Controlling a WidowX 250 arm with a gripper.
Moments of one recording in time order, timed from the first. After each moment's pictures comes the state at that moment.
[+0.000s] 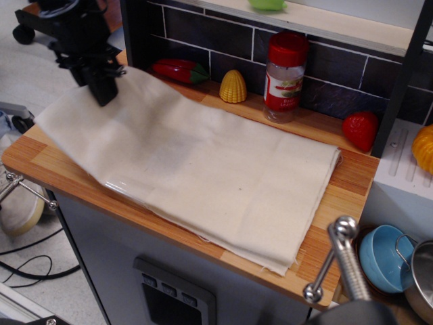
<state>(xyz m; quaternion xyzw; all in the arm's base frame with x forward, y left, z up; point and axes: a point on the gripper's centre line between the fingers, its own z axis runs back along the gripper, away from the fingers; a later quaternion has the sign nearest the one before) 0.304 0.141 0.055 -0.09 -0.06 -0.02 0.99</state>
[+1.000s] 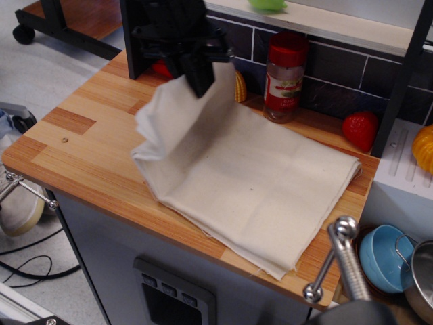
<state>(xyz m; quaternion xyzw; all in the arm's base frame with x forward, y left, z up) 0.314 0.019 0.096 -0.12 -0.10 0.00 0.99</state>
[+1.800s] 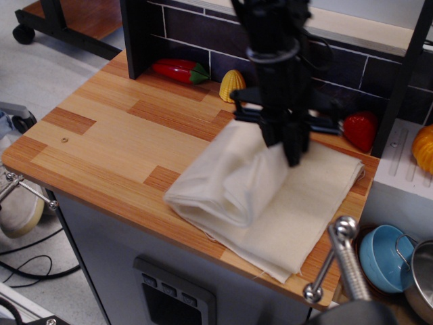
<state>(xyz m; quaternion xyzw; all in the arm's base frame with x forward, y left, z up) 0.296 -0.081 0.063 -0.12 -0.03 -0.01 0.99</state>
